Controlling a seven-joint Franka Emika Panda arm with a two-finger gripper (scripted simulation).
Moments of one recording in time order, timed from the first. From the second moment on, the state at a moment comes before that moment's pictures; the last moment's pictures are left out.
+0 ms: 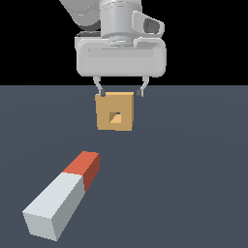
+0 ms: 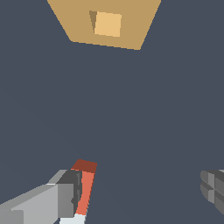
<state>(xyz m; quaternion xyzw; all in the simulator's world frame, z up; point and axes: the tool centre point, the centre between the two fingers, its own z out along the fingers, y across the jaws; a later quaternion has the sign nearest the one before) -0.007 0.019 0.176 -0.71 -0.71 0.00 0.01</state>
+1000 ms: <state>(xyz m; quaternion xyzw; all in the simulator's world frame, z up) -0.057 -0.081 0.120 -0.74 -0.67 0.00 0.00</state>
